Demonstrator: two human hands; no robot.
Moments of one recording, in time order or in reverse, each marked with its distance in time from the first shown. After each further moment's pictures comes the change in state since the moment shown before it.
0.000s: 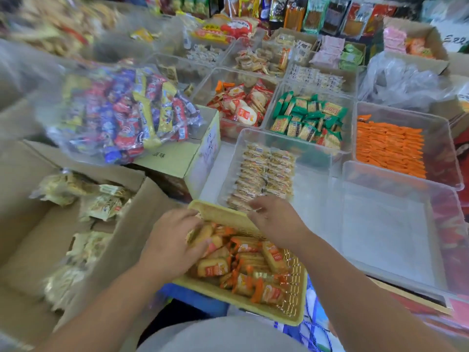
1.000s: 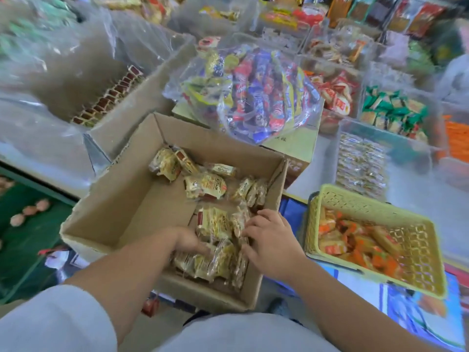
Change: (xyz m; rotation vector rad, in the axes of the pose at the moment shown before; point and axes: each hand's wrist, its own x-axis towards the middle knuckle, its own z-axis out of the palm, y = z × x) left_hand -0.090 -0.315 -0.082 -0.101 -1.084 -0.649; right_hand -0.004 -0.255 0.249 -0.480 -0.111 -0.205
